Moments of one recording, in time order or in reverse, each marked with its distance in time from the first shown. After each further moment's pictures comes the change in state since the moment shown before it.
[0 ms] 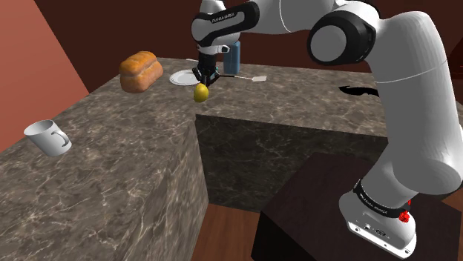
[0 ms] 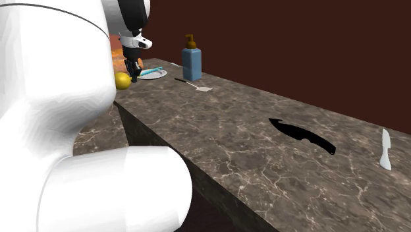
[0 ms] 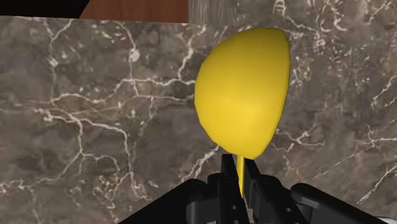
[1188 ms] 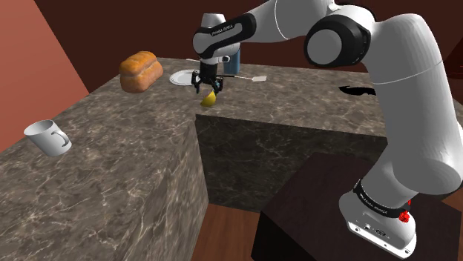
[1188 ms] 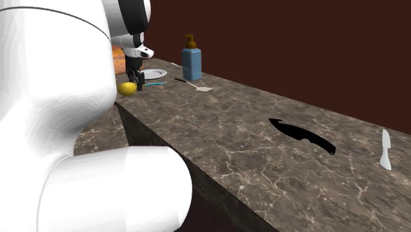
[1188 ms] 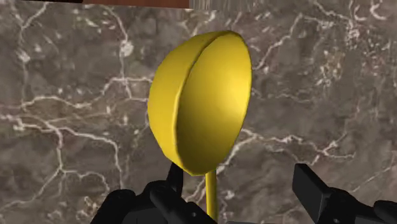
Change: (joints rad) arm 0.000 0.028 0.003 -0.057 0.008 0.085 -0.016
